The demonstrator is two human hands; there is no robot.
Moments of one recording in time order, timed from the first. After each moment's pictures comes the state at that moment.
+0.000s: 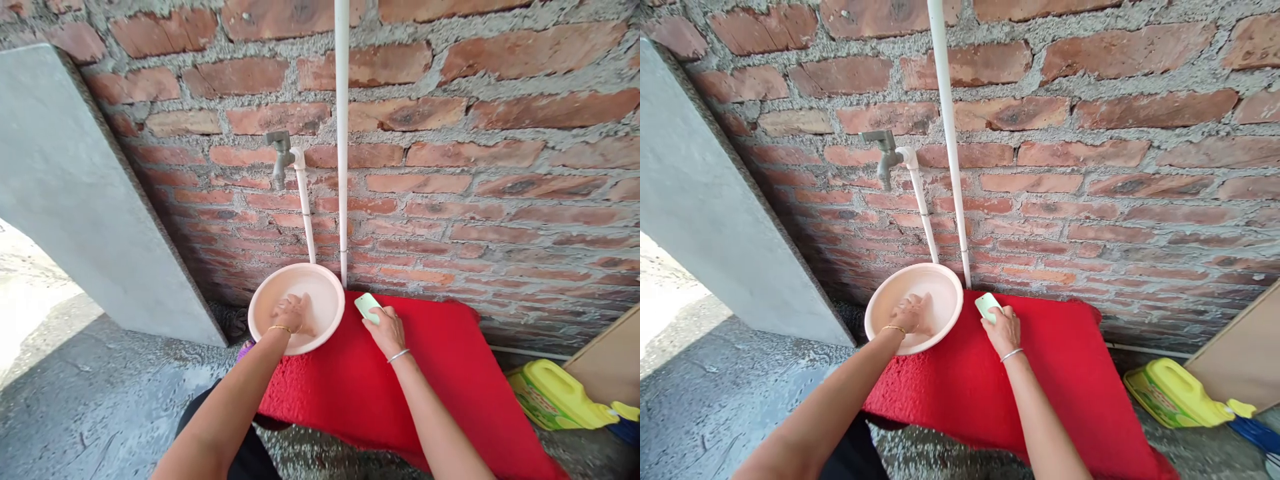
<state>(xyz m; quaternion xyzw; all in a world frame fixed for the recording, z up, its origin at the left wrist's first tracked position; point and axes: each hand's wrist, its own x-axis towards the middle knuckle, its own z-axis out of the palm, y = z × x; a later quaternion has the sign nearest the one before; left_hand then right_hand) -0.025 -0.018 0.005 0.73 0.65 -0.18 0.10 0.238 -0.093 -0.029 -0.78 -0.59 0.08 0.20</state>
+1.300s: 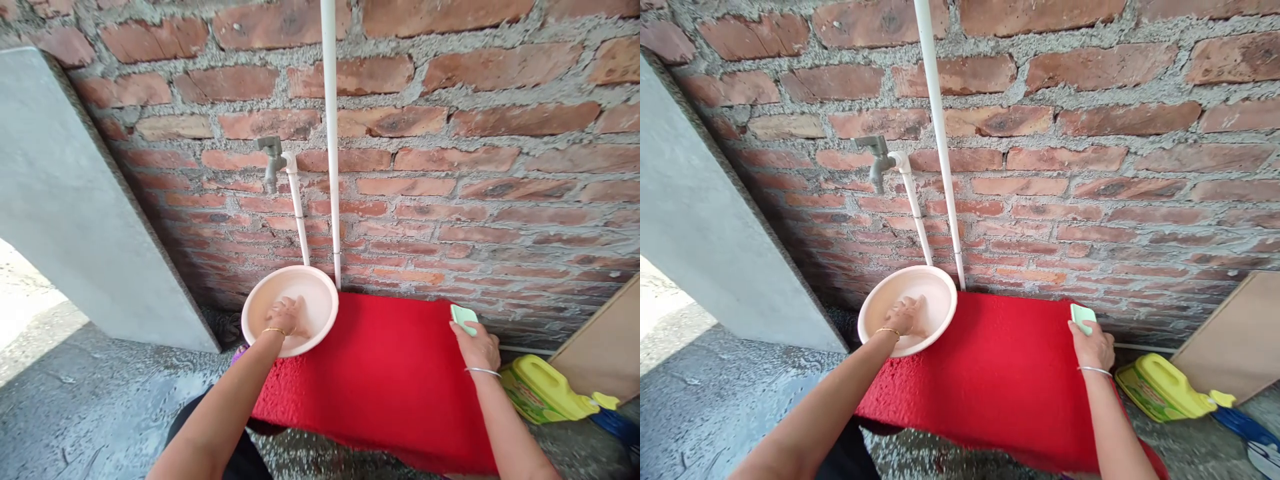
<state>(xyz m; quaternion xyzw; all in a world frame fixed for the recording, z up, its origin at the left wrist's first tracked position) -0.025 -0.014 0.000 0.72 0.66 -0.18 0.10 0.419 -0.156 -0.008 -0.94 -0.29 0.05 0.19</state>
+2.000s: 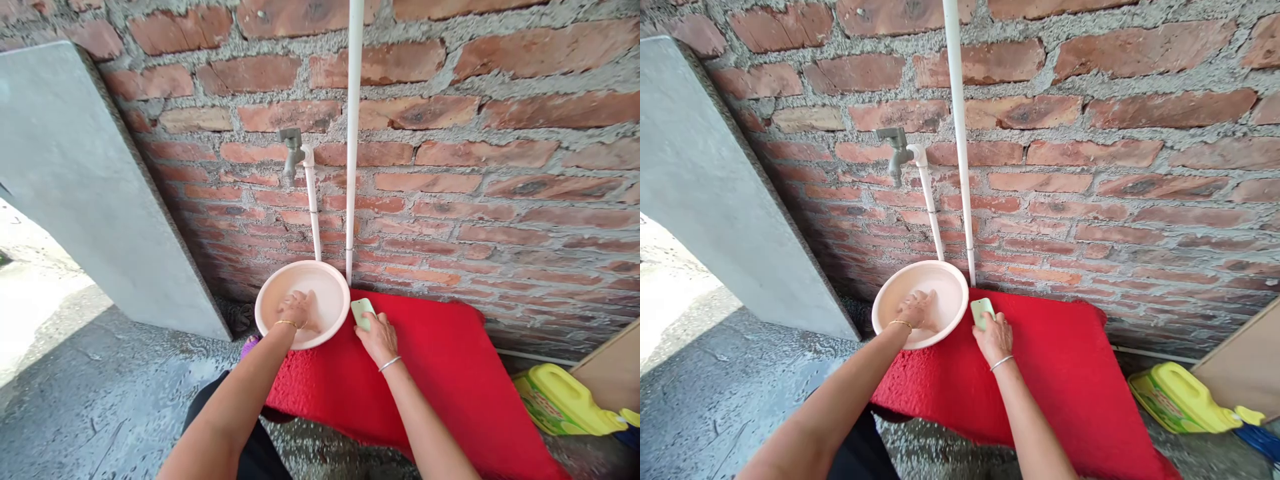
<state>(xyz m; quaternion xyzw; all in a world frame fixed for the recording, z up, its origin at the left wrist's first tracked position) -0.024 -0.015 0.004 0.72 0.66 -0.19 0.11 0.200 -0.109 -0.021 -0.78 -0.60 0.12 0.17</state>
